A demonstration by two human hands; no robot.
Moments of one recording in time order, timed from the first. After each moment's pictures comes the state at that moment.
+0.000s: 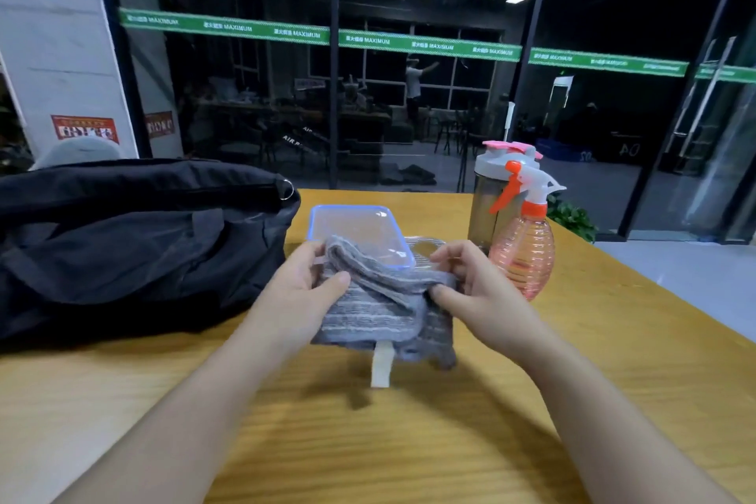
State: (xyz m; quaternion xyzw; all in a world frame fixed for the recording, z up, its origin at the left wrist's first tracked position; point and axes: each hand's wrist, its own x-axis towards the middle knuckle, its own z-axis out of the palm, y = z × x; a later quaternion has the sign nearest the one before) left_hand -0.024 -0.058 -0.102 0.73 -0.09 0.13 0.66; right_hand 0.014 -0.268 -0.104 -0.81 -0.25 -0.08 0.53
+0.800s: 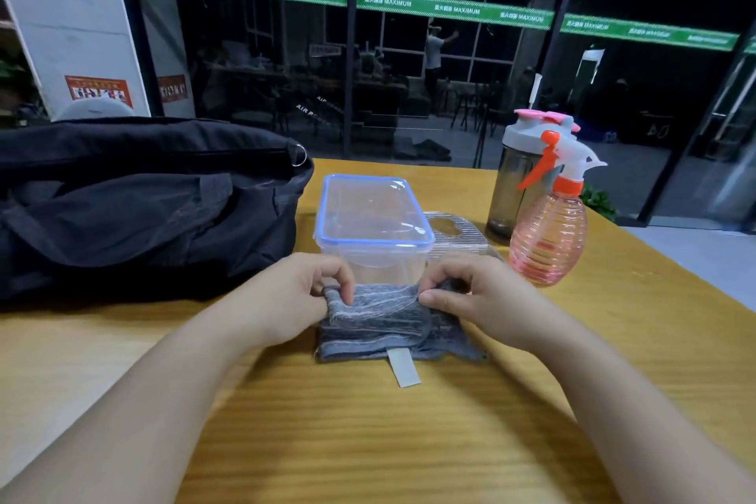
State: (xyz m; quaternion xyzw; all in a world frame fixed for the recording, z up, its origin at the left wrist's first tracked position) left_hand -0.010 -0.022 -0.120 0.91 -0.13 0.01 0.39; right_hand 0.022 -0.262 -0.107 -0.89 -0.32 -0.04 0.33
